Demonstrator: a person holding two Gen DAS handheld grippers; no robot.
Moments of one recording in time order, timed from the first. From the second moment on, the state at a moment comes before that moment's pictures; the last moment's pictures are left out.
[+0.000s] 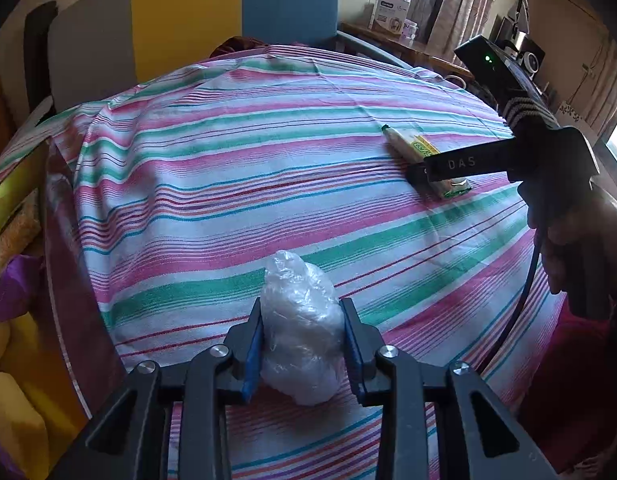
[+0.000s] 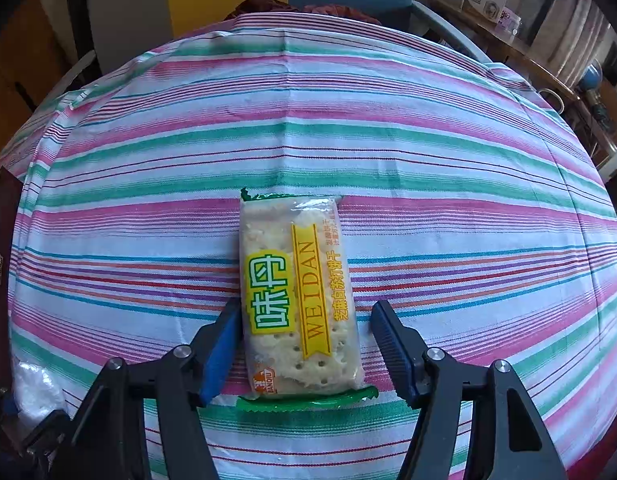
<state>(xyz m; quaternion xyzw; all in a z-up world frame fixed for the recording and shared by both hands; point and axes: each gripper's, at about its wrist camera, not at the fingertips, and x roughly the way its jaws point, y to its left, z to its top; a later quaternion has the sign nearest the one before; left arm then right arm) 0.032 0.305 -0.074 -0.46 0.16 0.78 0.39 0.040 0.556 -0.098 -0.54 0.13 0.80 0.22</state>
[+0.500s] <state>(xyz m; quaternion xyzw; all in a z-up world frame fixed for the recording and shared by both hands) 0.042 0.276 -0.001 -0.39 0.13 0.83 0.38 0.042 0.542 -0.100 -0.53 0.12 0.81 0.22</state>
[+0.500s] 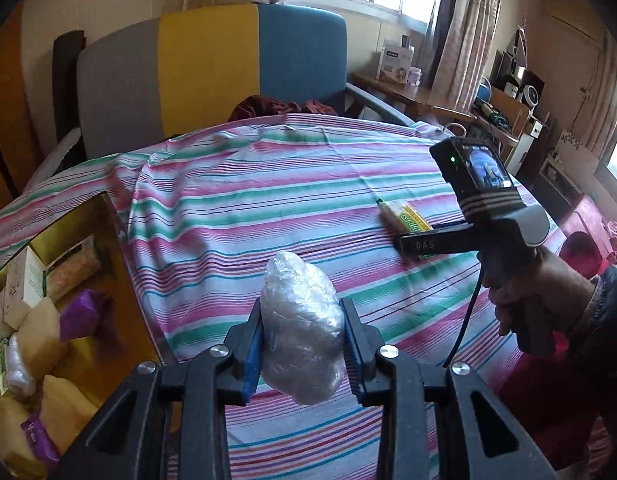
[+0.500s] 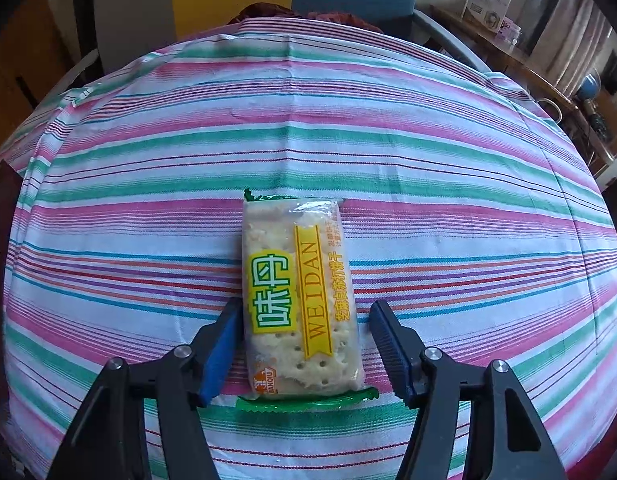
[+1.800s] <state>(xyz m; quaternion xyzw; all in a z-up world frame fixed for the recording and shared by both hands) -0.084 0.074 0.002 -0.45 -0.13 0.85 0.24 0.043 0.525 -0.097 -0.52 0.07 0.82 0.23</state>
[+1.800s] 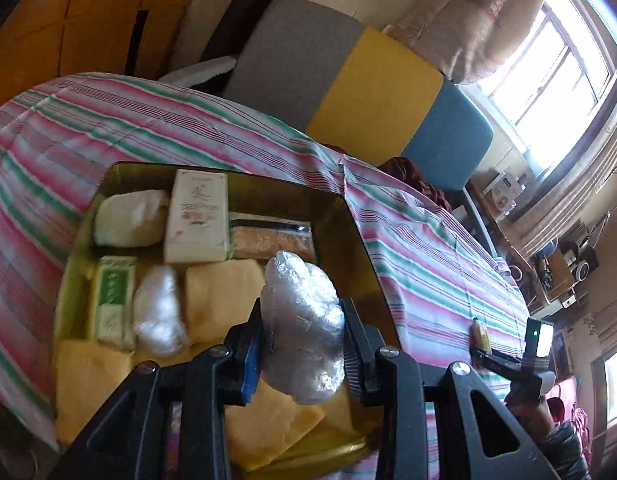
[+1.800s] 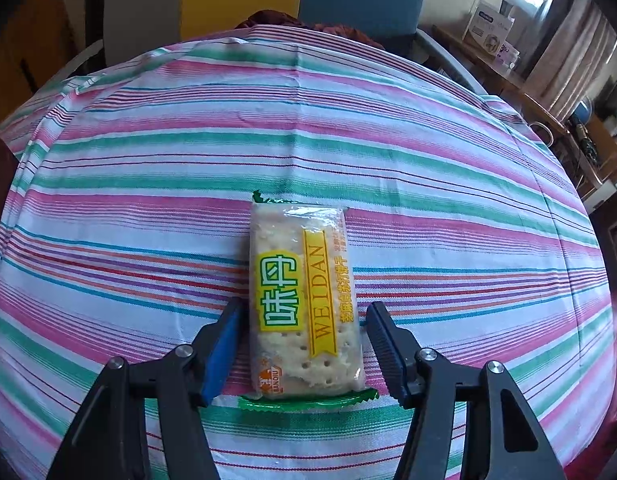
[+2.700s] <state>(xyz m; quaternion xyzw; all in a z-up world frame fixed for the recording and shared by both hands) -0.113 0.102 -0.017 -0.46 -0.03 0.87 0.19 0.041 0.524 -0.096 -0.52 0.07 0.82 0.23</state>
